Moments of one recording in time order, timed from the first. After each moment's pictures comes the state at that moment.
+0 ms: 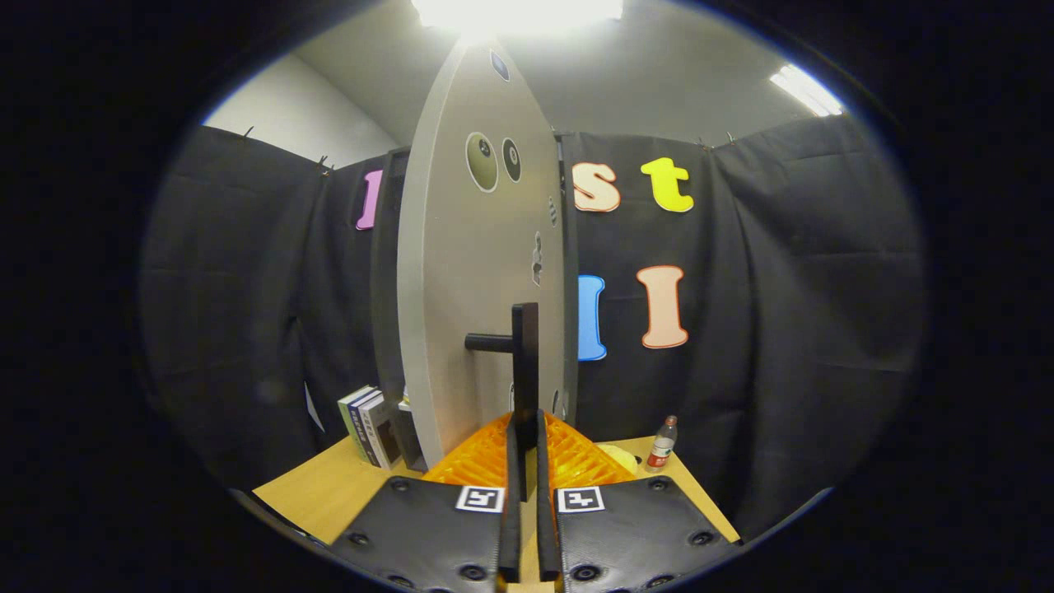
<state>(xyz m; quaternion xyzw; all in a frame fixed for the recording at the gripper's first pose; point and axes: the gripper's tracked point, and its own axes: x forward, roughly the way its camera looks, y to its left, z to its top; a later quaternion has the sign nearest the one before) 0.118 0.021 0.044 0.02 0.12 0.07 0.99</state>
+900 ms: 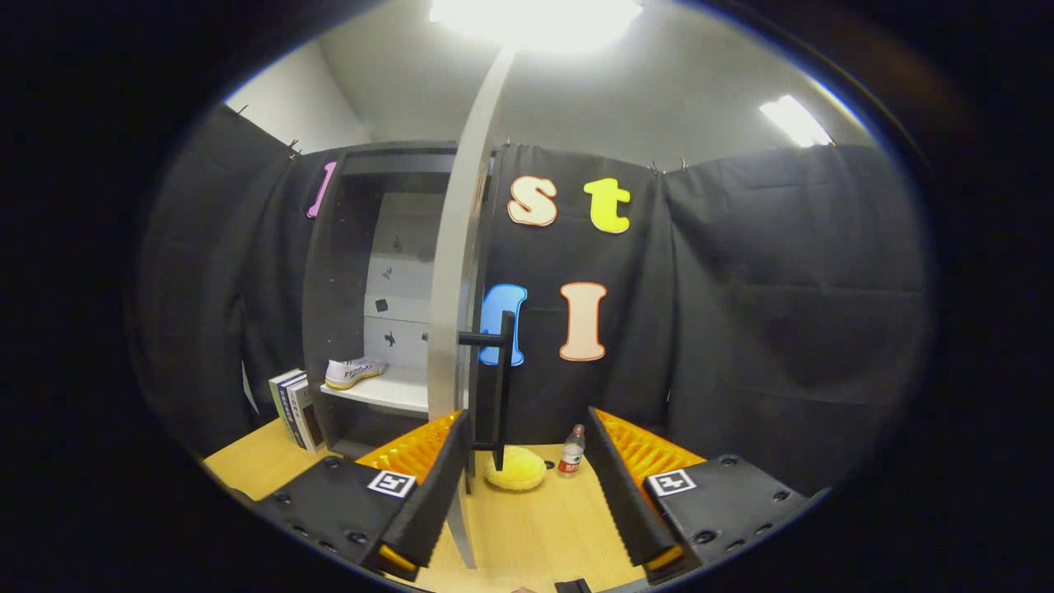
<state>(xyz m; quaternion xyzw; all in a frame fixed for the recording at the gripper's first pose) 0.106 -0.050 0.062 -0.05 0.08 -0.01 1.00</state>
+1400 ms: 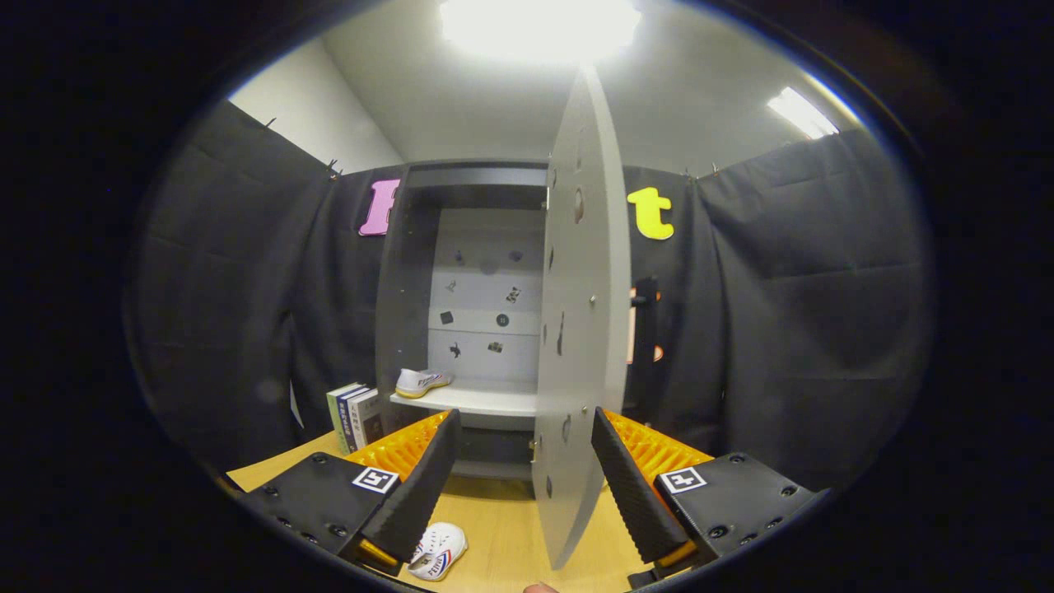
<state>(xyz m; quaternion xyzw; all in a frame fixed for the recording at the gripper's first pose) 0.092 0.032 0.022 0.00 0.08 0.08 0.99</state>
